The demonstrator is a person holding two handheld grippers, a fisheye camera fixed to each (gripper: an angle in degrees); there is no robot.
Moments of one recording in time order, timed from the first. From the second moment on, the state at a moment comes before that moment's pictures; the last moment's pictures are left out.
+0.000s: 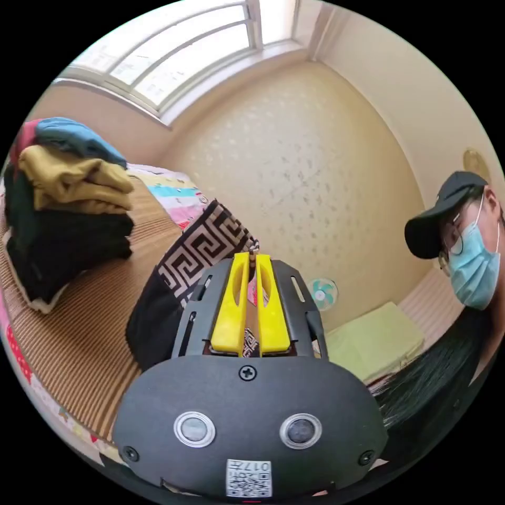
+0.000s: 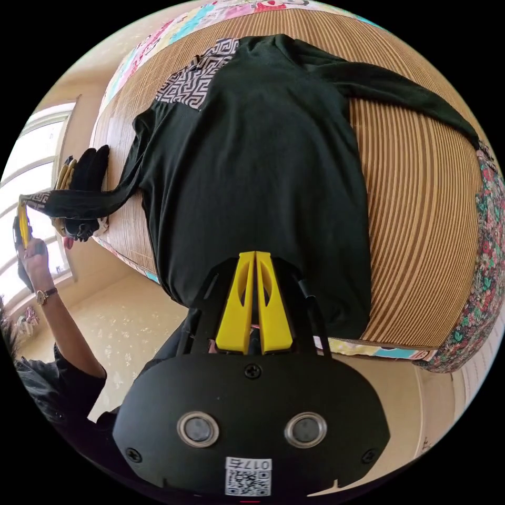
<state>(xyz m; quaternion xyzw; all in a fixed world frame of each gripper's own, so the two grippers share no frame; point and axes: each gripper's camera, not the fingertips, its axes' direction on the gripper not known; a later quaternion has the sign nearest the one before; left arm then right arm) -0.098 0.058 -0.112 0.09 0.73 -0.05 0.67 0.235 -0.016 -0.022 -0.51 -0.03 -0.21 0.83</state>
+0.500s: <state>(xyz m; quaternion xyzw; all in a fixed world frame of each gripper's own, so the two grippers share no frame) 0.143 0.346 -0.166 -0.25 0.68 0.26 0.64 0.411 -0.236 -0.027 -0.27 -0.07 0.00 0.96</state>
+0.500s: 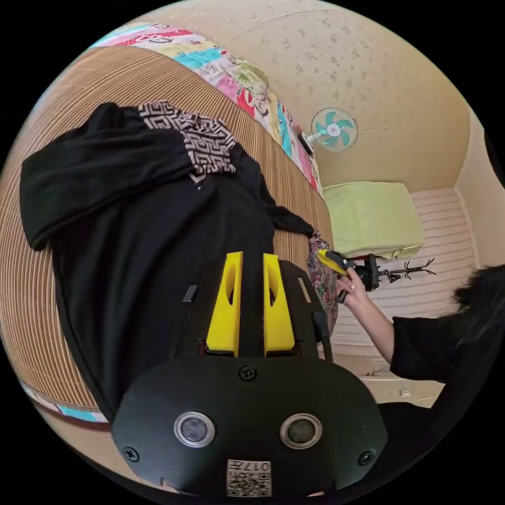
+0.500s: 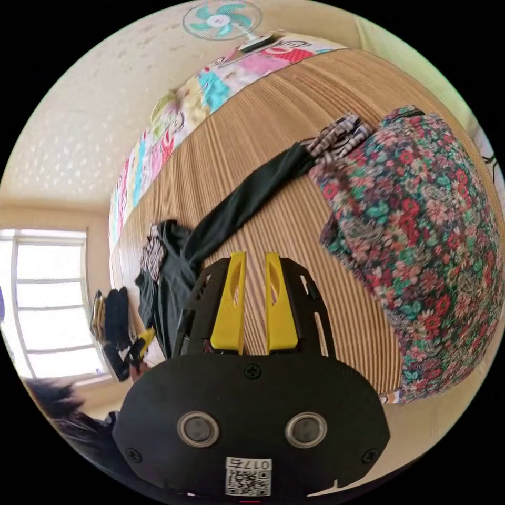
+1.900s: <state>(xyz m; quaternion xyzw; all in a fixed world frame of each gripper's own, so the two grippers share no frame) 0.132 0.377 -0.107 -0.38 0.60 0.24 0.66 0.497 -0.296 -0.032 -0.11 -0.17 0.20 0.96</state>
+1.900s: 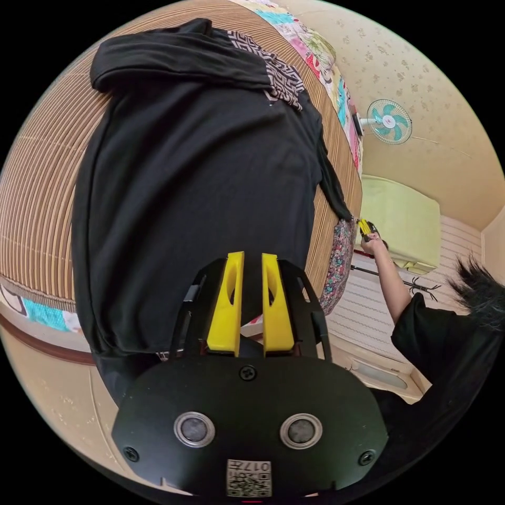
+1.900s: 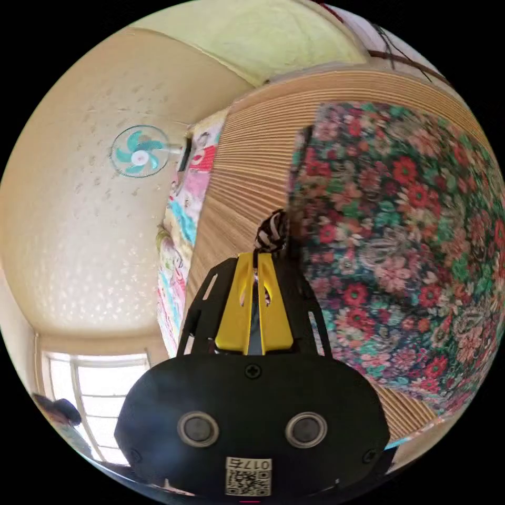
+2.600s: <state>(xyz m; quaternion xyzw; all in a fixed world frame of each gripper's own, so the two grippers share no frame) -0.046 0.317 -0.011 -0.34 0.54 0.23 0.74 0.181 0.008 -0.042 -0.43 -0.16 -0.31 0.83</state>
